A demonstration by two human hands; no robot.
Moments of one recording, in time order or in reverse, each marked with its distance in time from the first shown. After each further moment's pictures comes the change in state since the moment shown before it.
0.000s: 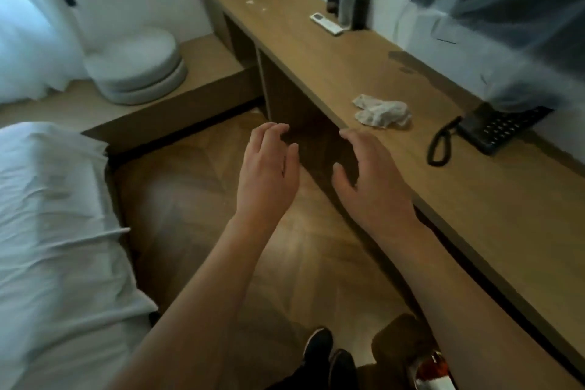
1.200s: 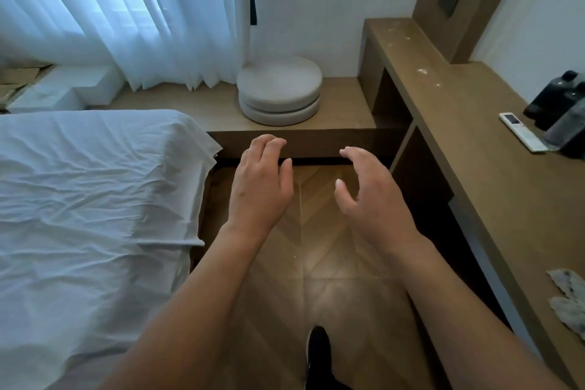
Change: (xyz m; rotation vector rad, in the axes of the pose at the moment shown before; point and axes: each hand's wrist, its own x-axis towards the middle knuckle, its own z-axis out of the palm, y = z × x) left_hand 0.205 -0.275 -0.169 0.399 0.344 -0.201; right_hand 0.291 -0.191 0.244 0.116 -0.276 -0.402
